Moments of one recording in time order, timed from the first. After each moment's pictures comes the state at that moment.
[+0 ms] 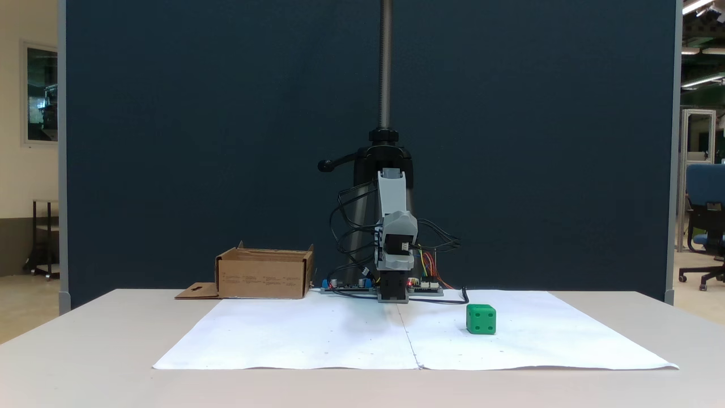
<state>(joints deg) -0.7 128.8 175.2 -71.2 -2.5</state>
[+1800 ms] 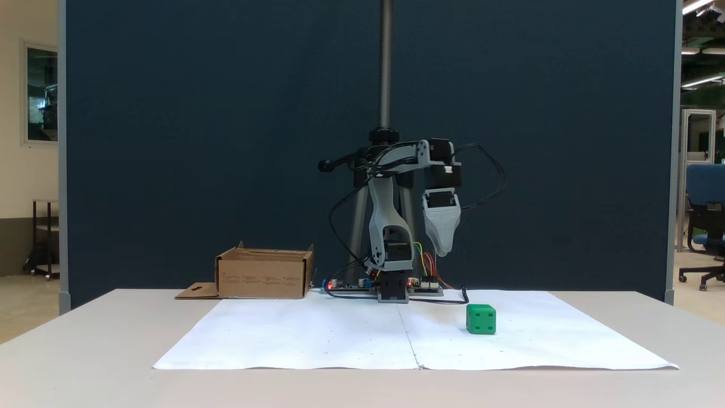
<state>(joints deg) -28.3 103.4 96.8 59.6 29.3</state>
